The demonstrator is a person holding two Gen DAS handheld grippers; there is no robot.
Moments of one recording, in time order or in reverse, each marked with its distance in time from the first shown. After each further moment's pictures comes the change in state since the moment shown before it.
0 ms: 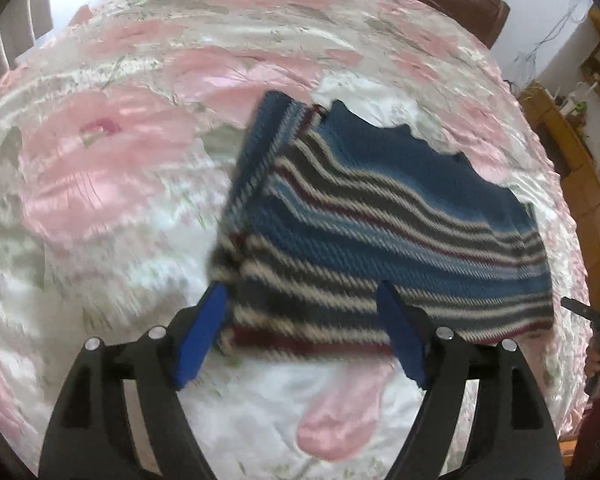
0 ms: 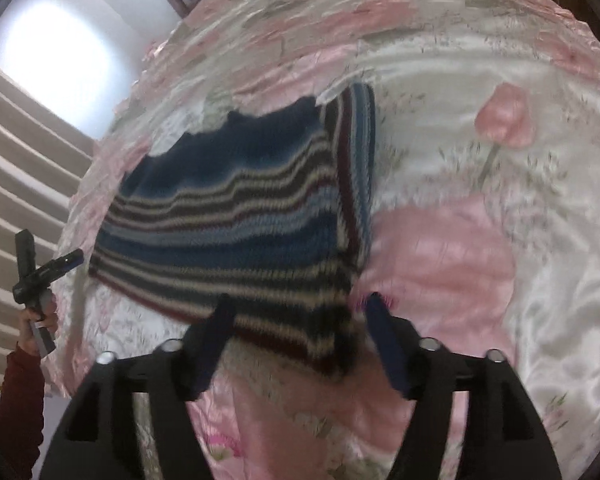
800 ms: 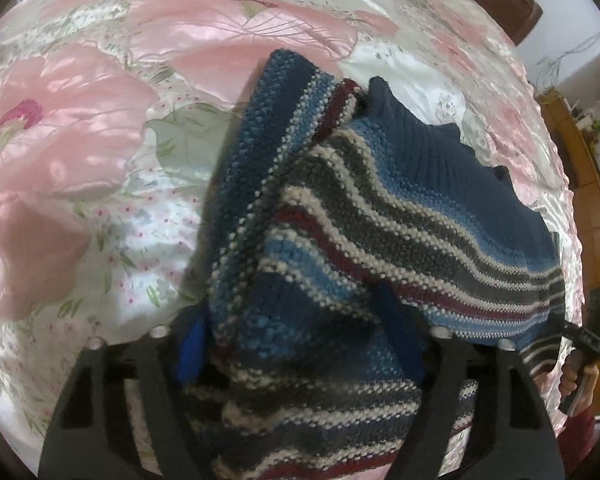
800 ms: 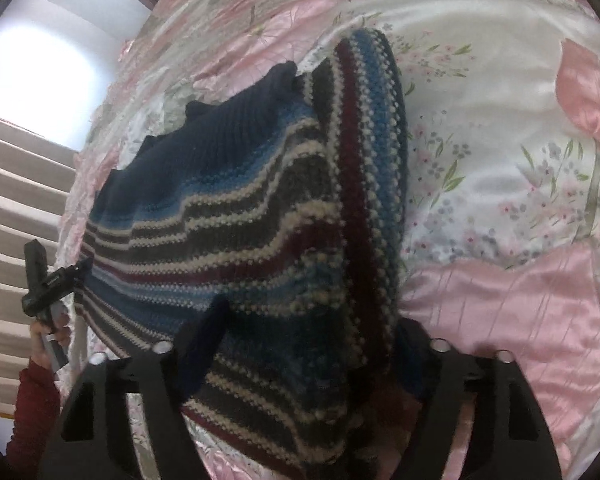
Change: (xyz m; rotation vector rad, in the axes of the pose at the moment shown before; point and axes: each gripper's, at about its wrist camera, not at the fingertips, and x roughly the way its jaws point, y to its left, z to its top) left arm 0.089 0.017 0.045 -0.091 0.133 -0.033; right arm 0.091 -0.013 0.039 0.097 0.098 0.036
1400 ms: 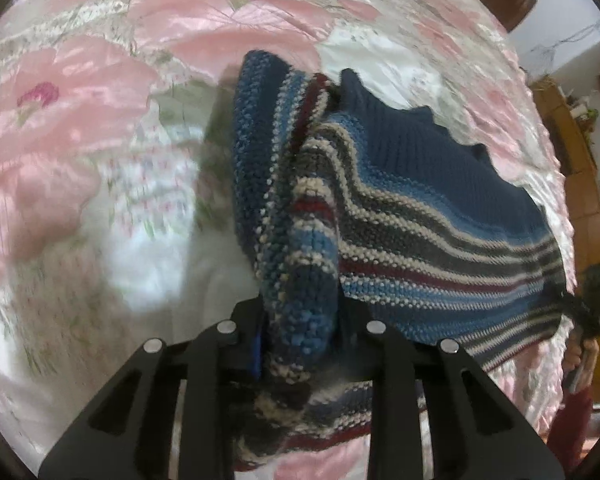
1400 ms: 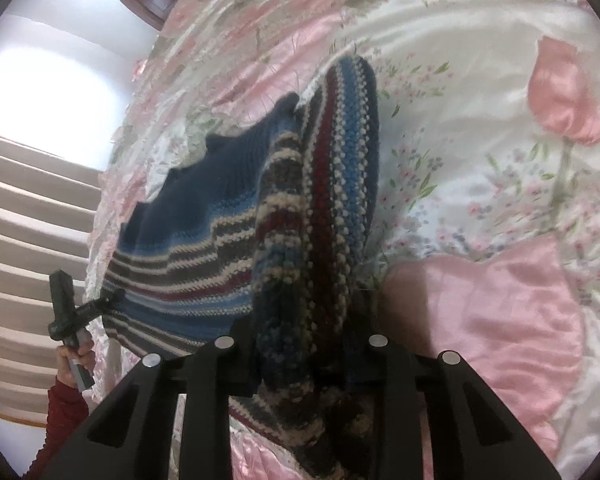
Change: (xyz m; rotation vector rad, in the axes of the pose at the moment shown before) left arm -0.027 -0.009 -0.029 0.041 0.057 -0.037; right arm -0.034 -0.014 0.005 0.045 -0.015 0.100
